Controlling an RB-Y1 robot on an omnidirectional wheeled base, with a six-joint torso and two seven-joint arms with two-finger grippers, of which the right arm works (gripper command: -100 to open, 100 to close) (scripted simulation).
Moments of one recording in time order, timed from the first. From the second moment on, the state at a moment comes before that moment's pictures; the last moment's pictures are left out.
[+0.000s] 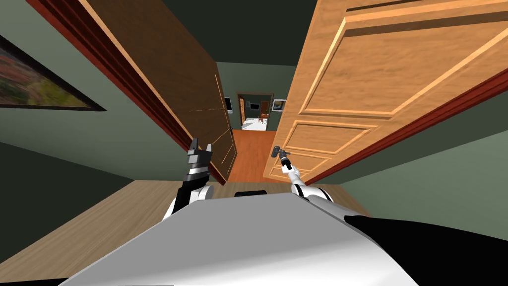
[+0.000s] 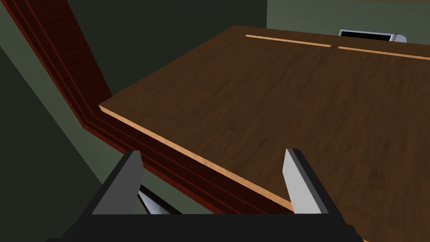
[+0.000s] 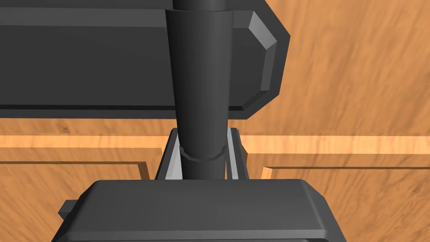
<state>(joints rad) -0.36 -0.30 -0.30 -0.67 0.19 -0.50 -0.36</state>
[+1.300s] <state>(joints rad) -0.31 -0.33 -0.43 -0.70 0.14 -0.47 -0.30</state>
